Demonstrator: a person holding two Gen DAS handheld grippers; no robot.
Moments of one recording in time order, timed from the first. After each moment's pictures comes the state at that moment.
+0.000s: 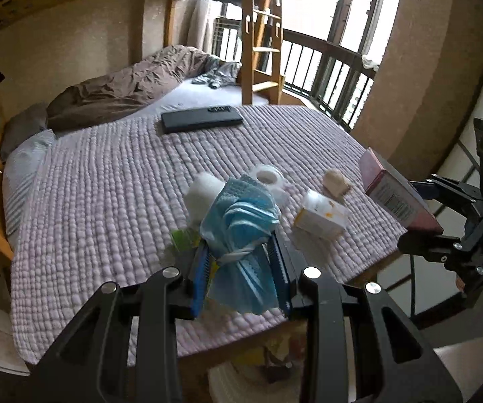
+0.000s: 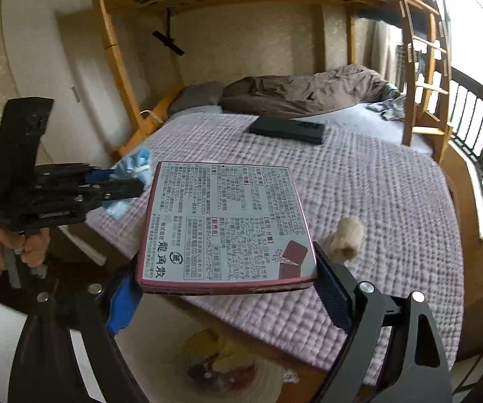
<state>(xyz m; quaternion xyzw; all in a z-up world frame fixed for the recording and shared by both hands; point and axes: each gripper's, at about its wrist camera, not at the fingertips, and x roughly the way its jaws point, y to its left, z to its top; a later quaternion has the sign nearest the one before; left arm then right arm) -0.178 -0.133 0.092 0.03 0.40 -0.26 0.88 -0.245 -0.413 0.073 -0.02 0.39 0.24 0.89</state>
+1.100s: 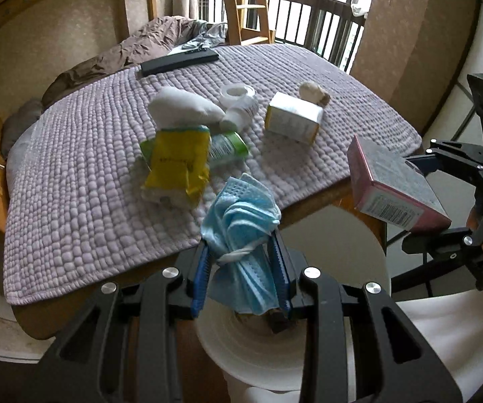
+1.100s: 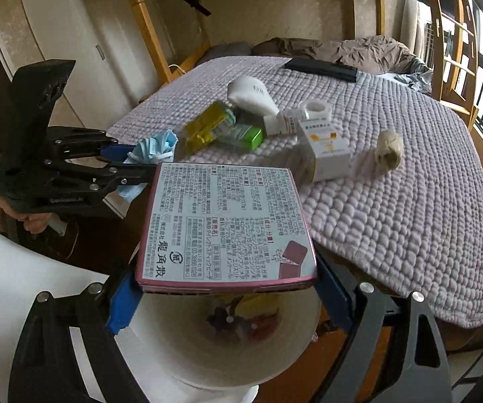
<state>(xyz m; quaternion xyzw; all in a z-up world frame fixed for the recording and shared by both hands) -0.243 -0.152 0.047 0.11 0.45 -0.26 0.85 -0.311 -0.409 0.026 -0.04 0.46 0.28 0.84</state>
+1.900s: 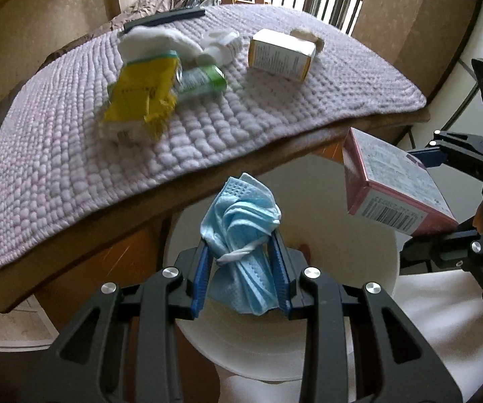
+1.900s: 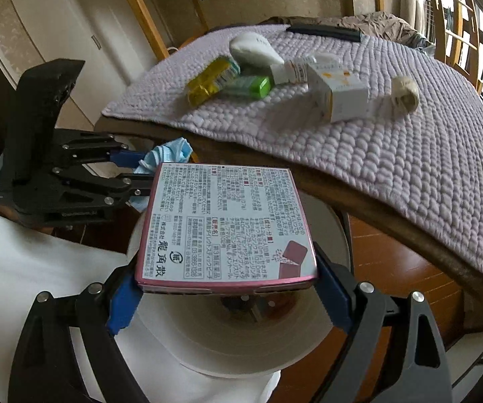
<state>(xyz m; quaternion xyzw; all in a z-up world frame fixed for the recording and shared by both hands) -0.261 -0.161 -0.001 0.12 0.50 -0.26 0.82 -0.322 -0.402 -0.018 -0.03 0.50 0.28 0.82</state>
